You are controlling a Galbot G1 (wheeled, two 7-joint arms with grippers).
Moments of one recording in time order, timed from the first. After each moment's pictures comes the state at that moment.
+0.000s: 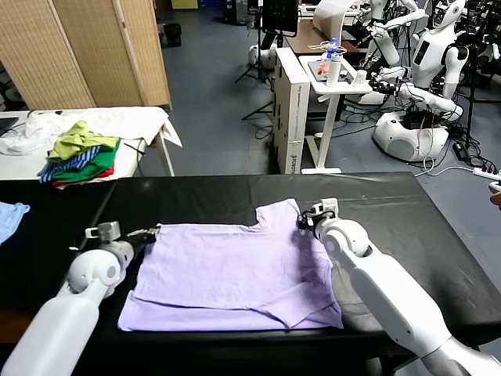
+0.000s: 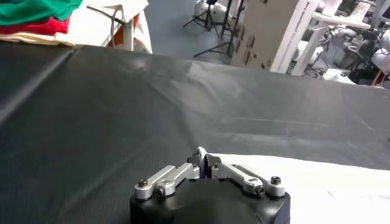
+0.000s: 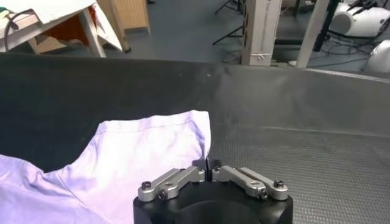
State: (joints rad) left arm 0.95 -0.94 -0.36 -1.59 -0.89 0.63 -0.15; right arm -0.60 1.07 -0.07 1.49 0.87 -0.62 0.29
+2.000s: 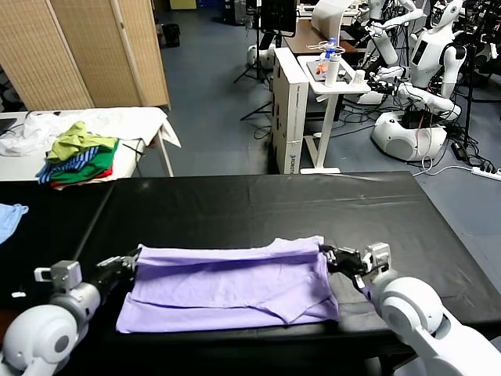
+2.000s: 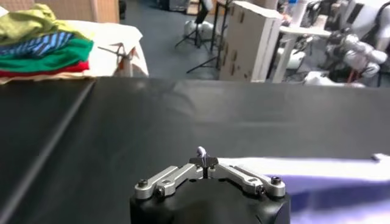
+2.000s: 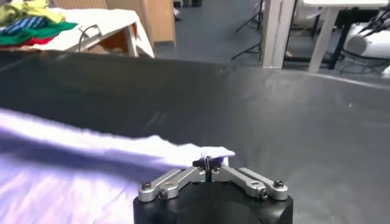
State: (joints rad) left arm 1.53 -0.92 -0.76 -2.16 -0.86 0.64 -0.19; right arm -1.18 0.75 0.25 2.11 0.93 -0.66 0.27
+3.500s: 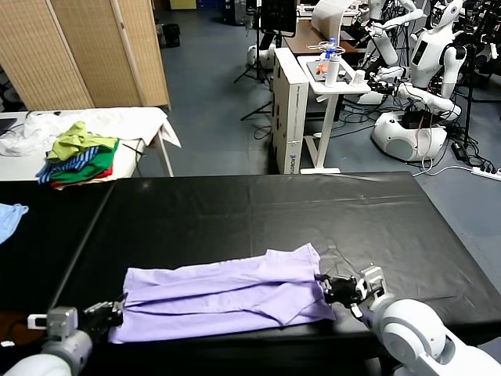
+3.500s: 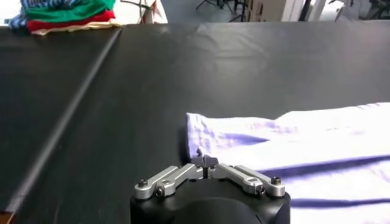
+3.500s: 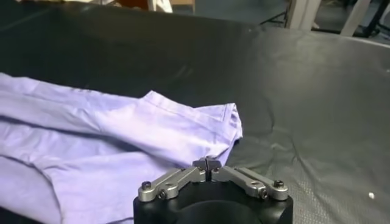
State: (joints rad) left arm 1.77 -1.05 -0.80 -2.23 -0.64 0.68 -0.16; right arm -1.22 0.69 0.21 2.18 0.94 -0.72 0.26
